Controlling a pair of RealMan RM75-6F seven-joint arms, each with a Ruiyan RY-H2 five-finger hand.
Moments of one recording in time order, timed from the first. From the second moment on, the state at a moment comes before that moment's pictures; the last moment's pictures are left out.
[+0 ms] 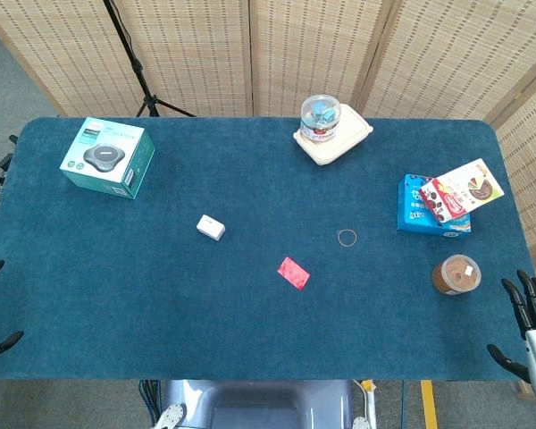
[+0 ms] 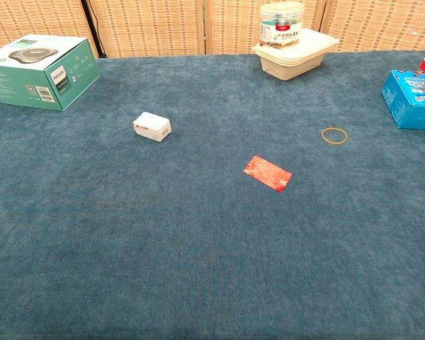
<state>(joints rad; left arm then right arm) 0.01 -0.91 0.03 -1.76 1.62 1.58 -0.09 -0.08 -1.00 0.02 -1.69 -1.68 1.69 -0.13</state>
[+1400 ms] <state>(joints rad) -0.01 -0.90 0.00 -1.77 1.55 1.54 -0.09 0.41 -1.26 0.12 -1.64 -1.61 1.04 -0.29</state>
